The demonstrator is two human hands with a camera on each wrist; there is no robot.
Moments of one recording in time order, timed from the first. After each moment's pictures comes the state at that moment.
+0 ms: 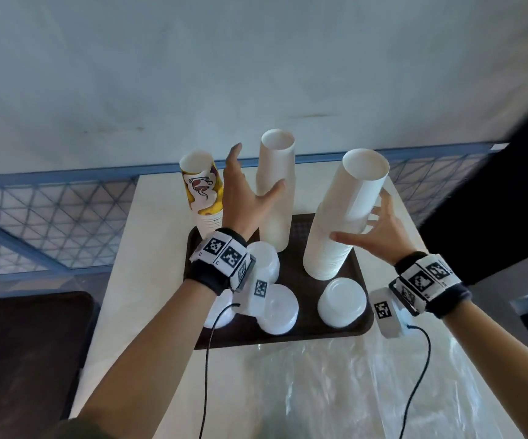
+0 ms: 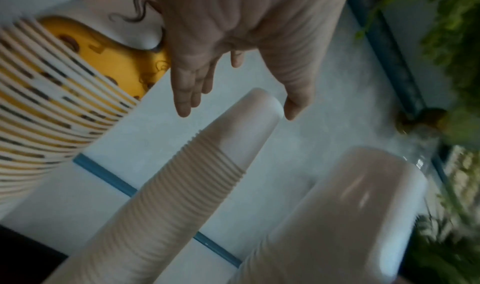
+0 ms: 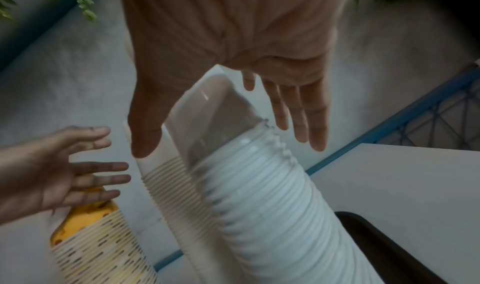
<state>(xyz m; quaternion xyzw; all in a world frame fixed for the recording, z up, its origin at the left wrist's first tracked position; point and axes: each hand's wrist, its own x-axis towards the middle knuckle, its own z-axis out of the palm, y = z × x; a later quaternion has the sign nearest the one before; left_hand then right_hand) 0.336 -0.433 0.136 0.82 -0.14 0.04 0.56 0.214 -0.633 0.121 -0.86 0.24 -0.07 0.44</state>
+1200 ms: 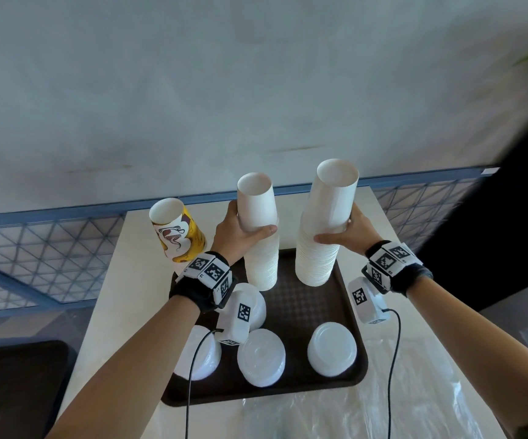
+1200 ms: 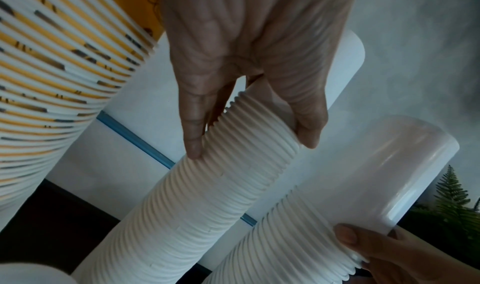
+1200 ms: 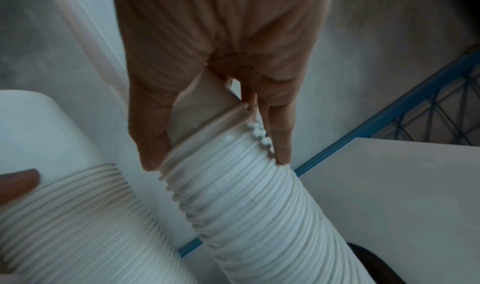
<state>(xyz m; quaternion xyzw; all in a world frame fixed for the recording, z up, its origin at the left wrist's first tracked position) 0.376 -0.460 0.123 0.86 -0.13 -0.12 0.48 0.302 -0.690 0.103 -0.84 0.21 -0.03 0.50</state>
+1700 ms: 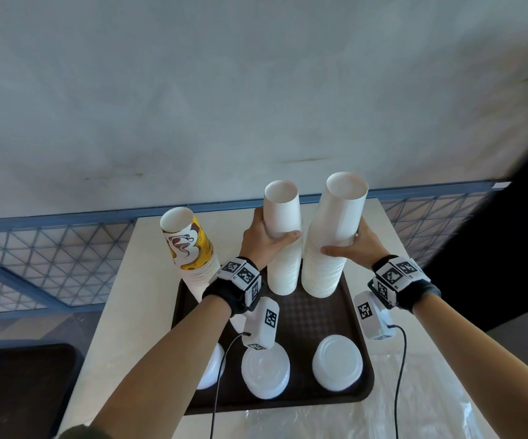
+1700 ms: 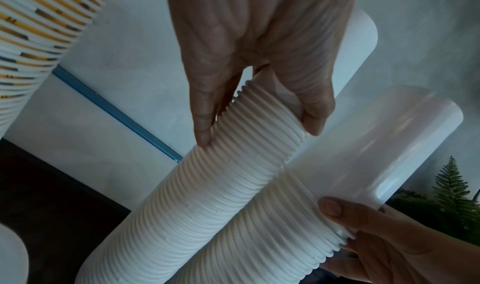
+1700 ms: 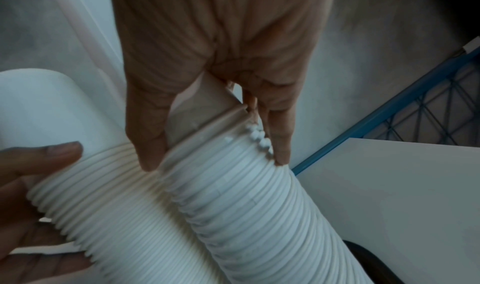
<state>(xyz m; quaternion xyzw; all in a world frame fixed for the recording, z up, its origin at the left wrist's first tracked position) 0.370 -0.491 0.121 0.84 -0.13 -0.12 0.51 0.305 -0.692 0.094 -0.83 0.21 -0.04 0.51</state>
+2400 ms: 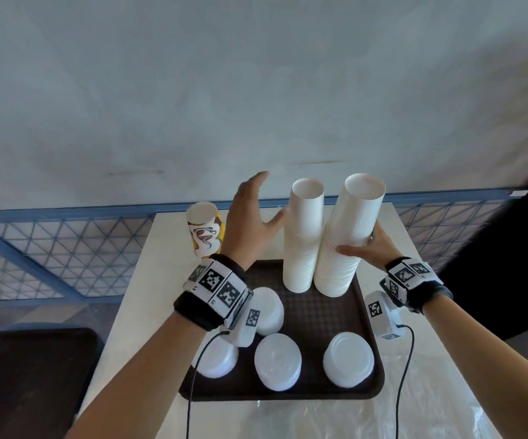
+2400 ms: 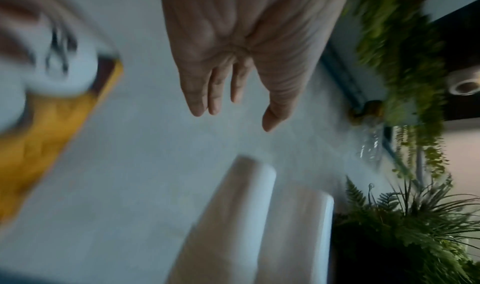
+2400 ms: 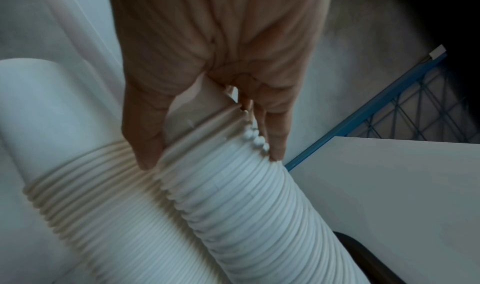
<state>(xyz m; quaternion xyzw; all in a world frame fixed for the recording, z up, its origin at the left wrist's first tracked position) 0.349 -0.445 0.187 0.85 -0.24 0.11 0.46 0.302 -0.690 0.094 -0.82 0.23 -0.03 0.52</state>
